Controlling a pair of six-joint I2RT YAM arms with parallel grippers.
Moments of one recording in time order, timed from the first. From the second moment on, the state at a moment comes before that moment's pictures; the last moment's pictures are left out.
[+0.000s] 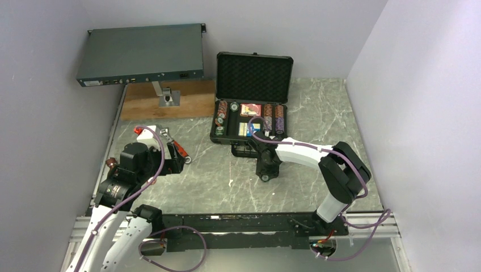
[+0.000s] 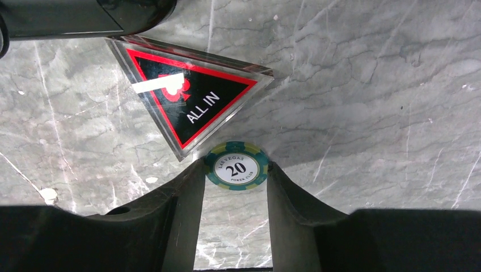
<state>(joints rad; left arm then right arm) -0.30 0.53 0.76 -0.79 0.03 -0.38 0.75 1.66 0.95 -0.71 0.15 0.90</state>
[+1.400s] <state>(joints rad) -0.30 0.53 0.76 -0.79 0.03 -0.38 0.75 1.55 1.25 -0.90 0.26 0.86</state>
